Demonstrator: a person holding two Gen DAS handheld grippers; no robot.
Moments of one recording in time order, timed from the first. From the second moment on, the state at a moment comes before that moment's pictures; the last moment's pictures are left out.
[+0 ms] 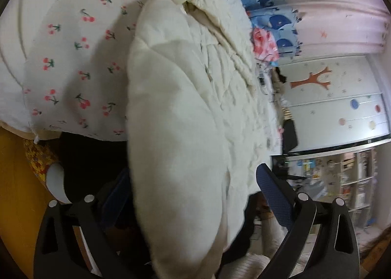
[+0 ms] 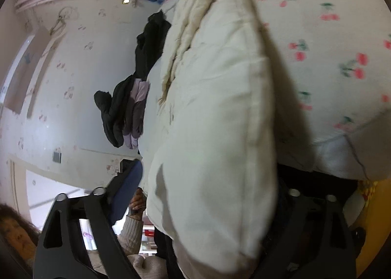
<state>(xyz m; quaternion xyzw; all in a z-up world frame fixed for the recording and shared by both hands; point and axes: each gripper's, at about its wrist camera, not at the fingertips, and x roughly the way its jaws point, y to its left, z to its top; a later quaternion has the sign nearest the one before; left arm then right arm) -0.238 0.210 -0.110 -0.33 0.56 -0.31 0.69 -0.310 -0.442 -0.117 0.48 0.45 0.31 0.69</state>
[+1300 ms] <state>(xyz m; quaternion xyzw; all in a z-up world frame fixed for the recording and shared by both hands) -0.282 0.204 -0.089 -0.27 0.54 -0.30 0.74 -0.374 -0.429 -0.098 0.46 0.39 0.36 0.72</state>
